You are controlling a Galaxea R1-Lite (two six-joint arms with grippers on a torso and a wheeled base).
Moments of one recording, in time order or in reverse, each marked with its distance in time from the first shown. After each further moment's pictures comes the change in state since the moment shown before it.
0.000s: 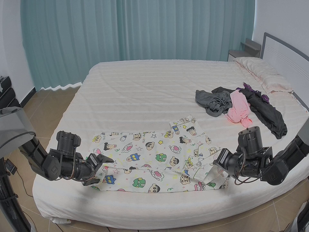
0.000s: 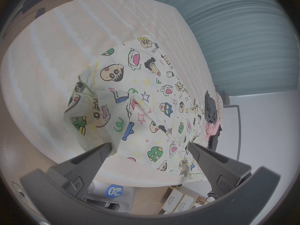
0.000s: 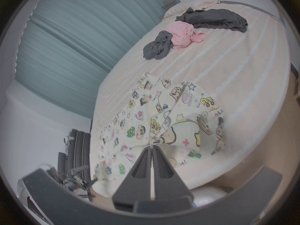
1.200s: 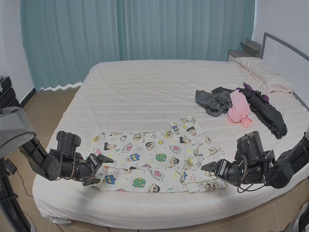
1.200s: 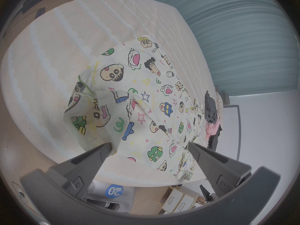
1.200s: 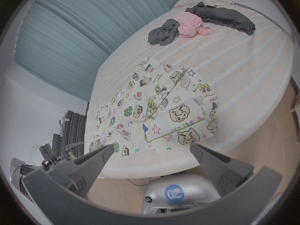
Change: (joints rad) left arm 0.000 0.000 -0.001 0.000 0.000 0.000; right arm 0.055 -0.039 0.011 0.098 0.059 -0.056
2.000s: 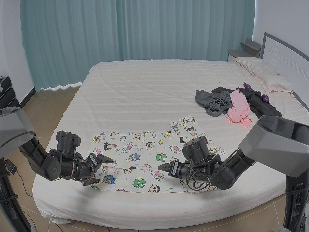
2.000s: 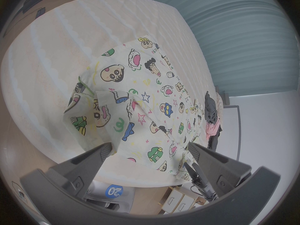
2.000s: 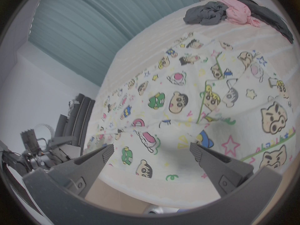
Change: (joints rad) left arm 0.001 0.000 0.000 0.000 0.001 -0.001; right arm 0.148 0.471 -0.454 -0.059 0.012 -0.072
